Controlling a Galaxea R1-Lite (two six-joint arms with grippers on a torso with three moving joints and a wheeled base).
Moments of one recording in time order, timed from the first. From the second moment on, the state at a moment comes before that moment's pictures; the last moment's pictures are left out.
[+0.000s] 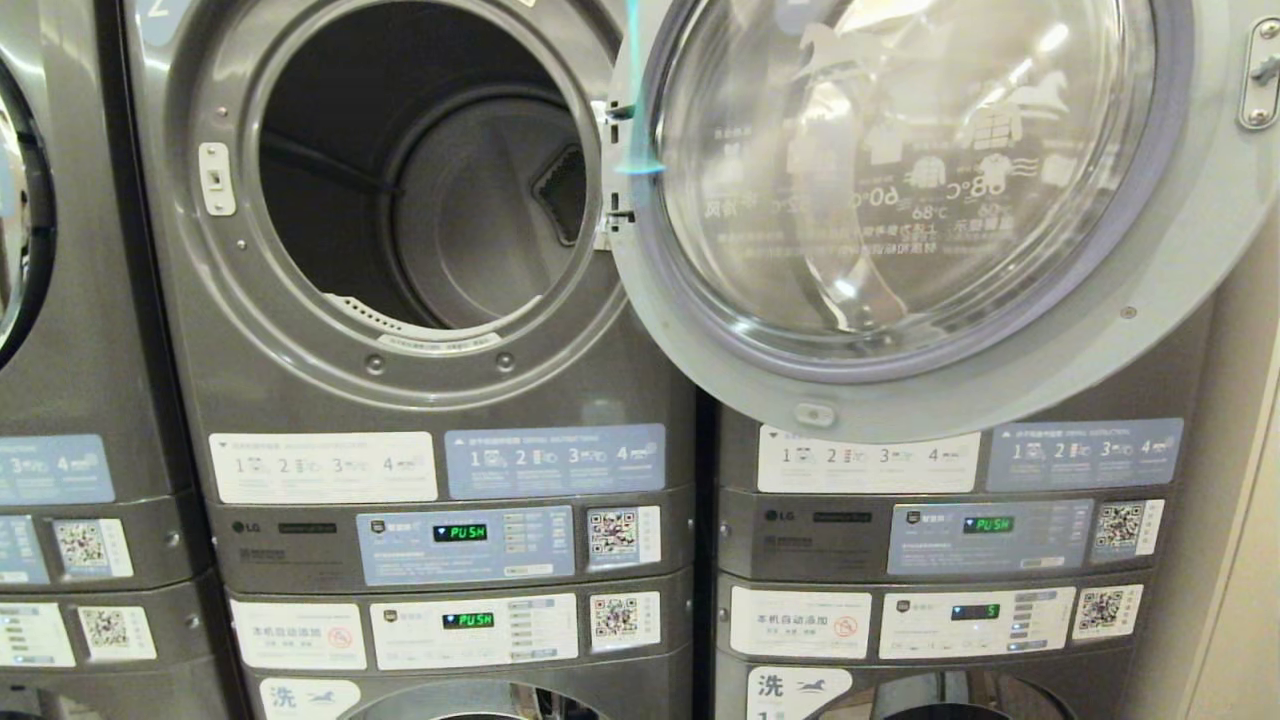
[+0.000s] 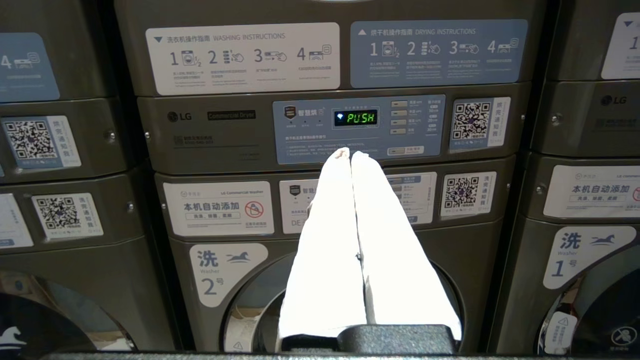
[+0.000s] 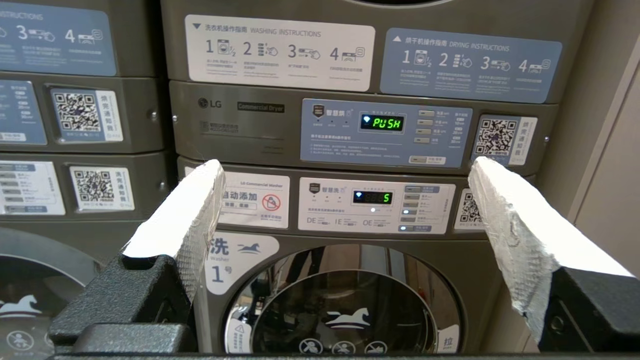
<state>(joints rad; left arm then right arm) 0.00 0.00 0.00 0.01 0.00 0.05 -0.01 0.00 0.00 0.00 0.02 -0.05</state>
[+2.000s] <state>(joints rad) 0.00 0.00 0.00 0.01 0.00 0.05 -0.01 0.00 0.00 0.00 0.04 -0.12</state>
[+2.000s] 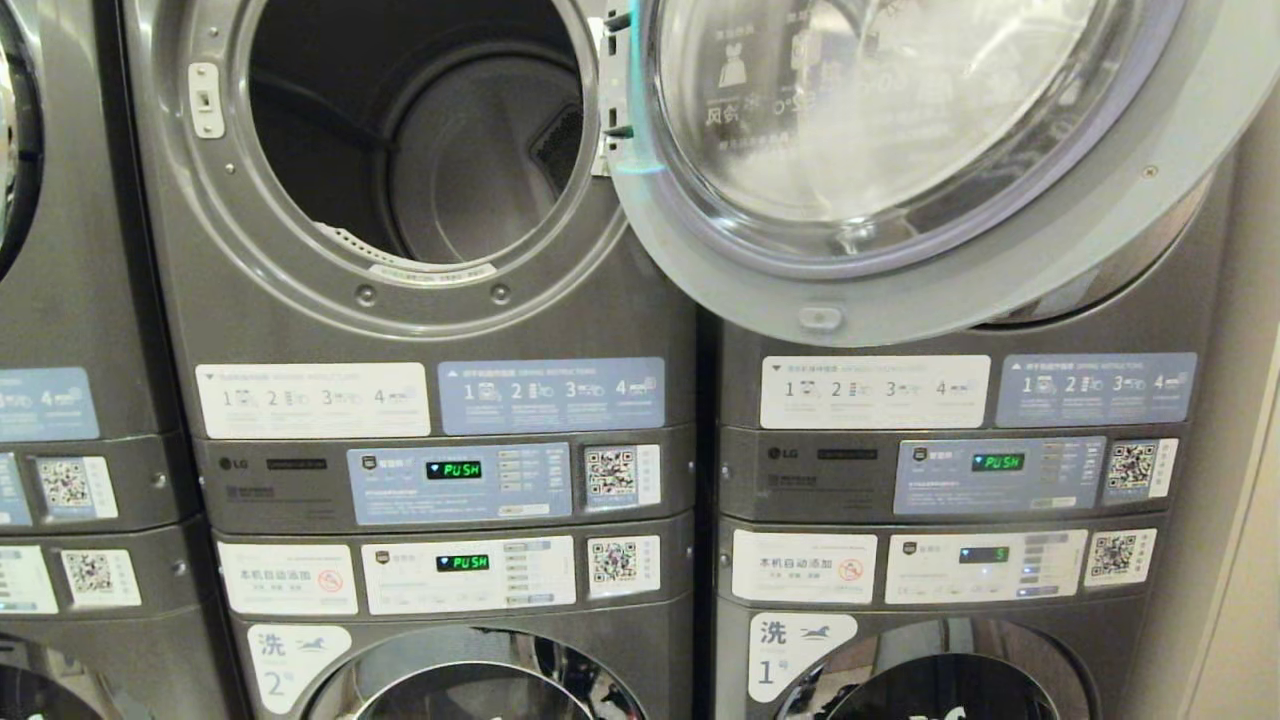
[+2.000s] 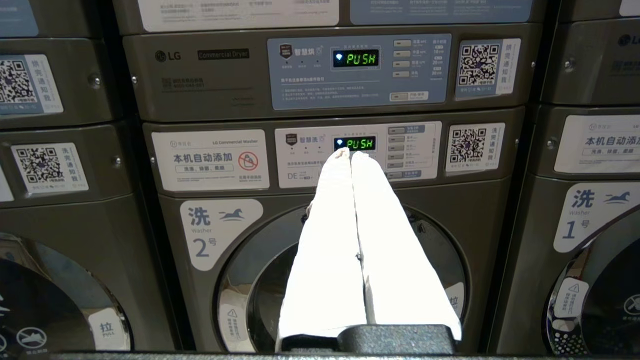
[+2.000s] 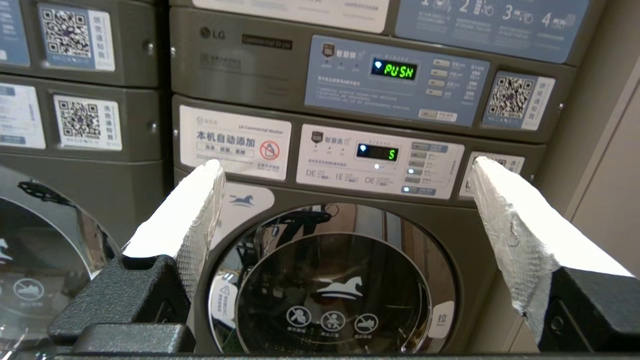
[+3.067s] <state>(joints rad) 0.00 0.00 0.00 0.01 0.00 0.05 -0.01 0.00 0.00 0.00 0.04 -0.12</state>
